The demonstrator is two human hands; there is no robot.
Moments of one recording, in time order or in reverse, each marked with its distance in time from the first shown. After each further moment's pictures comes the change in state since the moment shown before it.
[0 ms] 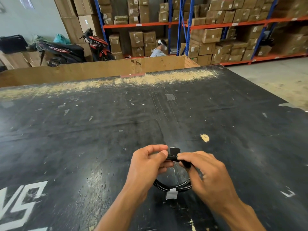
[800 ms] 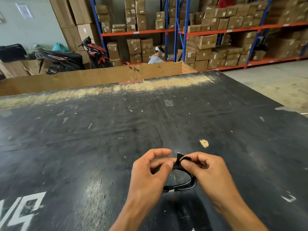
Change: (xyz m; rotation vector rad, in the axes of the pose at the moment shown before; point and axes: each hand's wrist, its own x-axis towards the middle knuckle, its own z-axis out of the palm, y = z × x) left_hand -0.012 -0.002 0.004 0.132 0.007 0.295; right_hand 0.025 -0.021 -0.008 0.628 -0.003 0.735
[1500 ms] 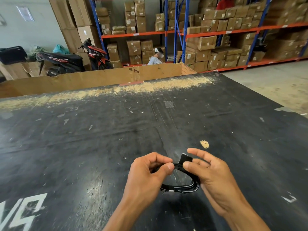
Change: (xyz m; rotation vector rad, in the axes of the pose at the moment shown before) left_hand 0.007 0.000 -0.012 0.155 -0.040 -0.001; right_hand -0.003 0.001 -0.001 0.477 0.013 0.245
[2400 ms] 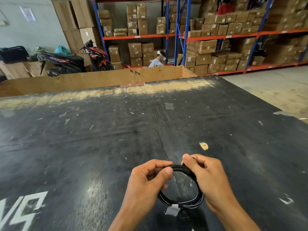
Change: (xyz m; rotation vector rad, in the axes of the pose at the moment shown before) left_hand -0.017 -0.007 -0.002 -0.234 -0.028 -0.018; right_hand 0.002 0.003 0.008 -0.413 0.033 -0.180
